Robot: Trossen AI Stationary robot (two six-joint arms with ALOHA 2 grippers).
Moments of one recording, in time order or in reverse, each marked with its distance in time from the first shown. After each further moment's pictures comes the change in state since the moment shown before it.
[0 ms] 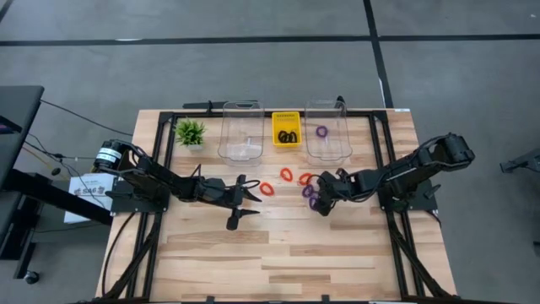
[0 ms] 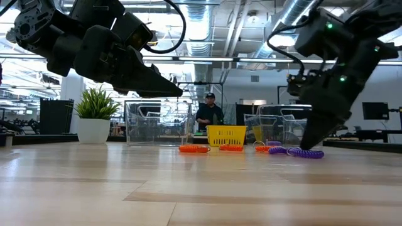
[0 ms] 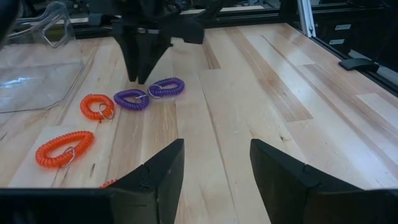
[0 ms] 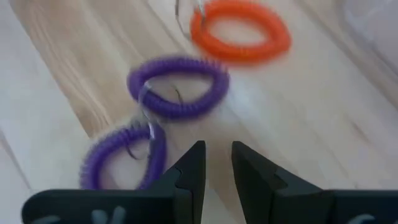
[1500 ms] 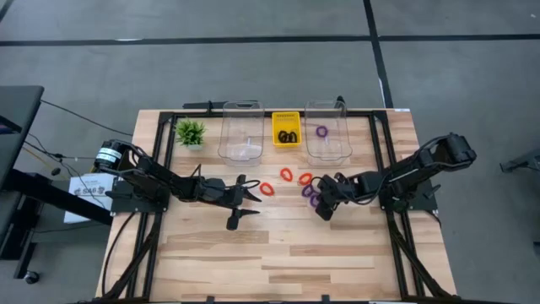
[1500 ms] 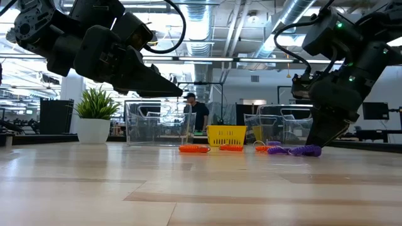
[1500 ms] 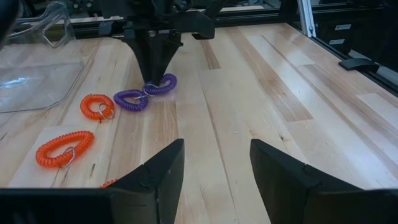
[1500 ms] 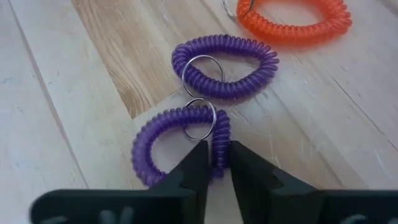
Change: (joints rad) left arm 0.000 0.000 0.000 0.000 0.000 0.000; right arm 0.015 -0.004 -0.068 0.128 -0.098 -0.010
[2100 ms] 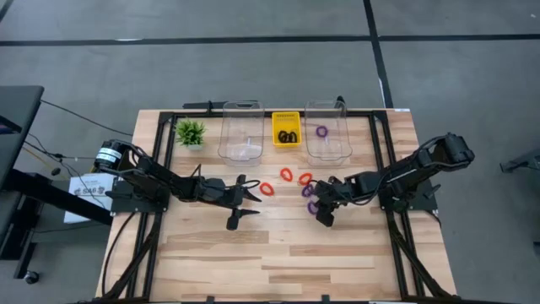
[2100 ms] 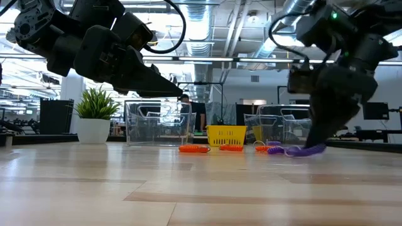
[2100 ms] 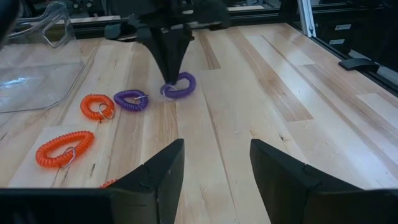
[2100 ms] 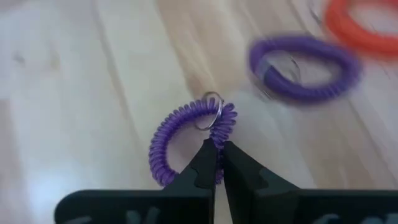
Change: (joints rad) left arm 0.000 0.000 0.000 0.000 0.000 0.000; right arm 0.007 0.006 0.061 -0.008 -0.123 -0.122
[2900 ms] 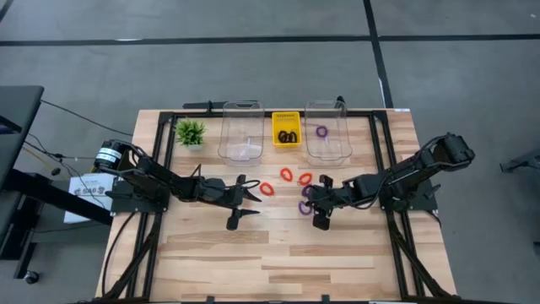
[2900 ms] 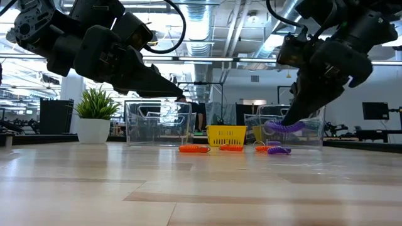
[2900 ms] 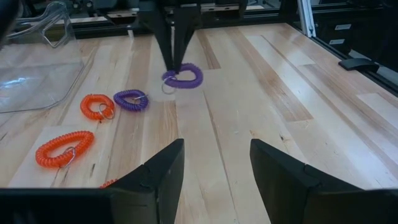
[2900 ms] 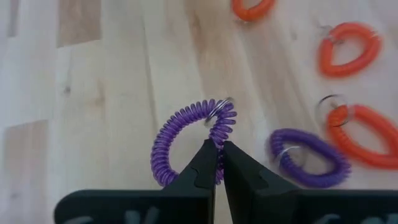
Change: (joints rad) left arm 0.000 0.000 0.000 0.000 0.000 0.000; right arm 0.074 -0.003 0.106 -0.001 0.145 -0.190
